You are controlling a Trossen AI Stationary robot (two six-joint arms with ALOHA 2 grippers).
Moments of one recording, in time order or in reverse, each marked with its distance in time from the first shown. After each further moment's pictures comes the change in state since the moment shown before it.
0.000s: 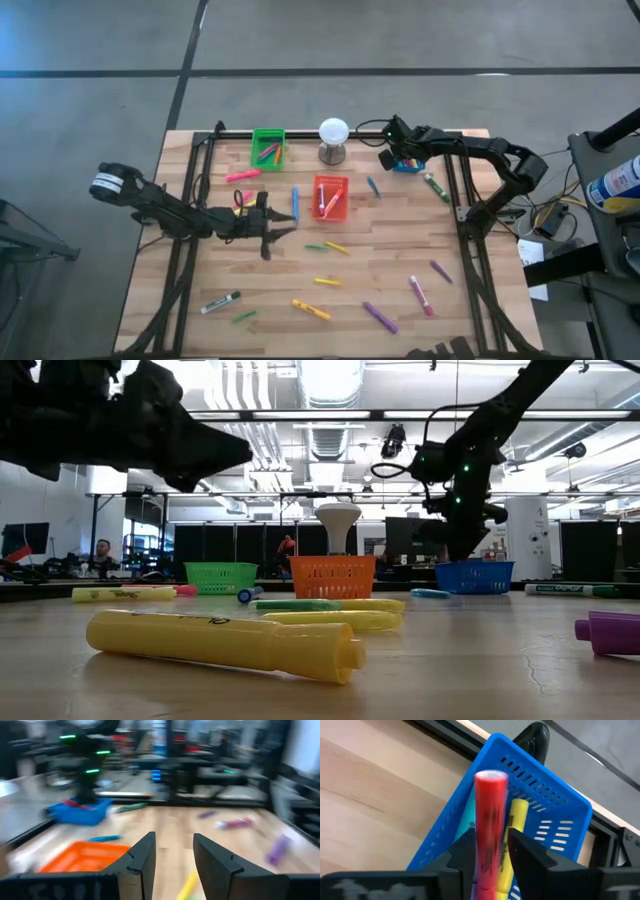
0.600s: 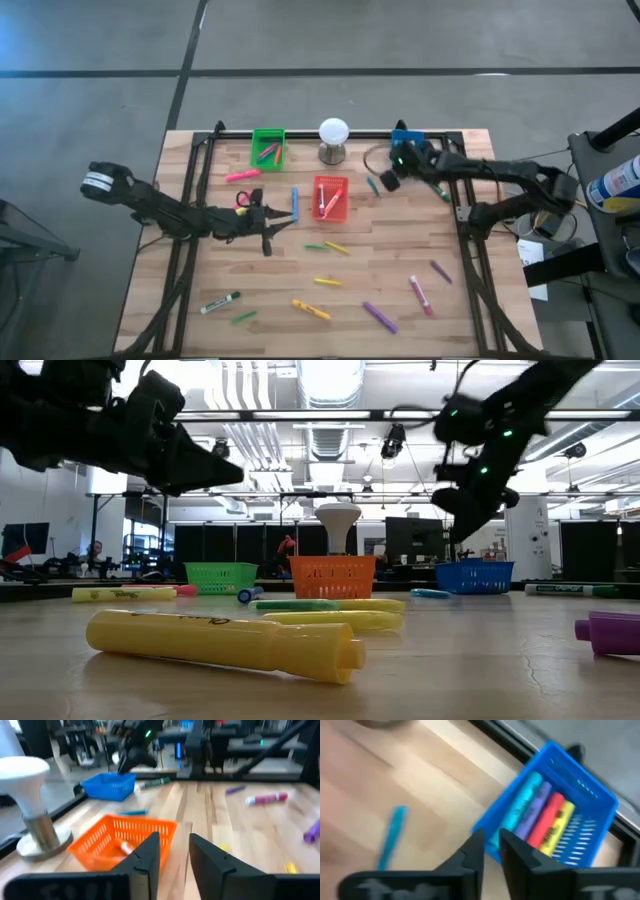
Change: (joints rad) left arm -0.009 -0.119 0.020 -0.300 -0.108 -0.003; right arm 0.252 -0.313 -0.214 0.069 -0.001 0.022
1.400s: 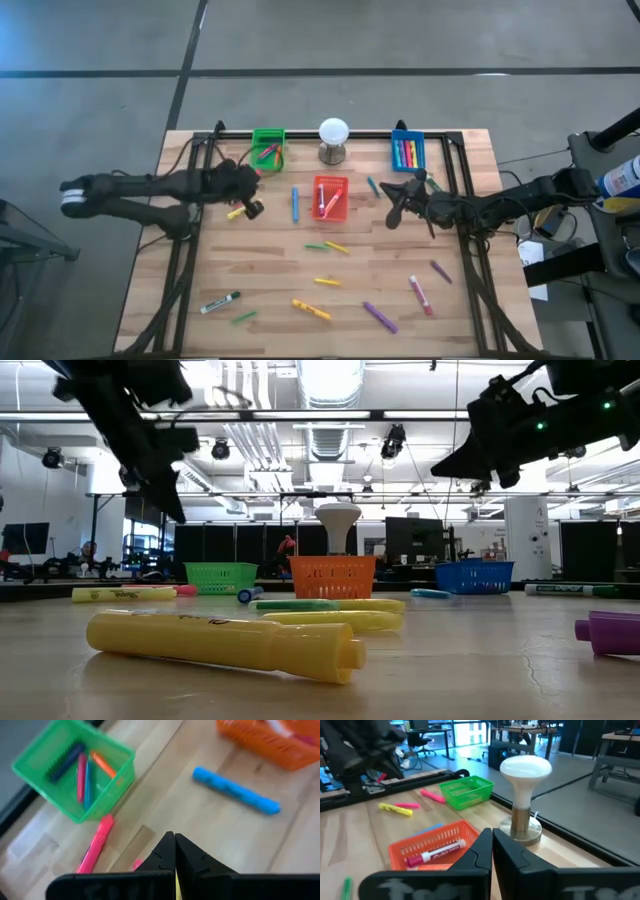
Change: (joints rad) left arm 0.422 -0.228 0.428 -1.481 0.090 -0.248; right arm 0.548 -0.271 -0.447 0.986 0.238 -0.113
